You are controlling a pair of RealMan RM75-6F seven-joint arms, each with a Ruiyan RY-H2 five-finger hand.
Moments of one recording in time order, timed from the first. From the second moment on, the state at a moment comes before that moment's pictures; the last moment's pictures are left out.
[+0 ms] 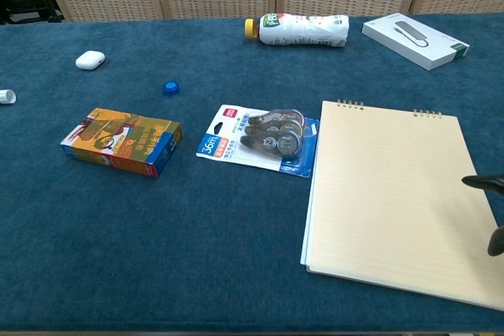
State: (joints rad) left arm -0.05 -0.97 -0.07 -1.79 1.44 1.52 -0.02; right arm 0.15 -1.48 -0.22 -1.15 -1.96 1.52 -0.05
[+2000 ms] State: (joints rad) left arm -0.05 -0.97 -0.08 -1.79 1.42 1.51 -0.03; right arm 0.21 -1.59 -0.14 -1.09 -1.90 1.51 -0.11
